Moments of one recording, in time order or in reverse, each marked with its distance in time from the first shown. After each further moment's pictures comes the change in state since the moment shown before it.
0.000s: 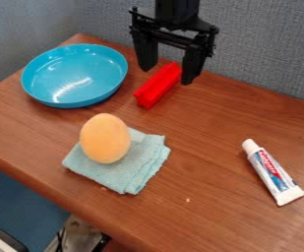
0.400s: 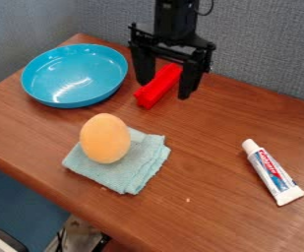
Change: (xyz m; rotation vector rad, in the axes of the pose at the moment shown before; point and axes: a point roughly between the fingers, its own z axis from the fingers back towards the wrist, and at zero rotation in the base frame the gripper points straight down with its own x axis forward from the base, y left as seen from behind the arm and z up) arm -0.007 -0.001 -0.019 -0.001 0.060 0.015
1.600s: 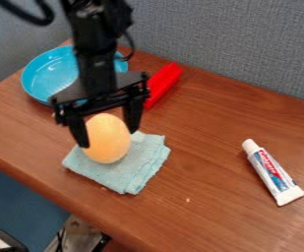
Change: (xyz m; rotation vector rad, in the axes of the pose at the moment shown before) arm -0.074 0.036 -0.032 -0.070 -0.153 1.034
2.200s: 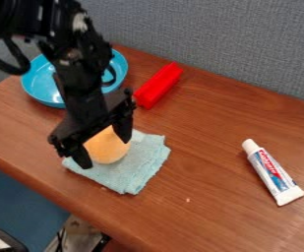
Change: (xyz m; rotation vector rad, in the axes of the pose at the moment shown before) arm 0.007 0.002 -0.035 -0.118 -0.068 0.190
